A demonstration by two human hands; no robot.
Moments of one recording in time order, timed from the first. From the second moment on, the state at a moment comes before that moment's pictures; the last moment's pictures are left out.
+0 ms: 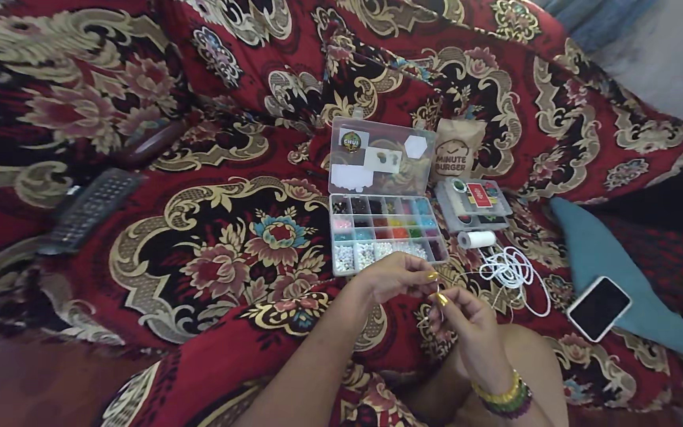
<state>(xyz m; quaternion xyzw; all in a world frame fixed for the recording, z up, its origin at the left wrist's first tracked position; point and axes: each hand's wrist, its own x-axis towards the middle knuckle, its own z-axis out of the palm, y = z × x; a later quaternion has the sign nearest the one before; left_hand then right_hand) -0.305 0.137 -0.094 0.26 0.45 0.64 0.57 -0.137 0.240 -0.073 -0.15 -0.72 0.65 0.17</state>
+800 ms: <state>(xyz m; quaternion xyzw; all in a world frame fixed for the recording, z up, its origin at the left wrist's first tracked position) -0.305 0.136 -0.094 0.28 0.46 0.62 0.56 -0.136 0.241 -0.076 -0.15 -0.72 0.65 0.18</state>
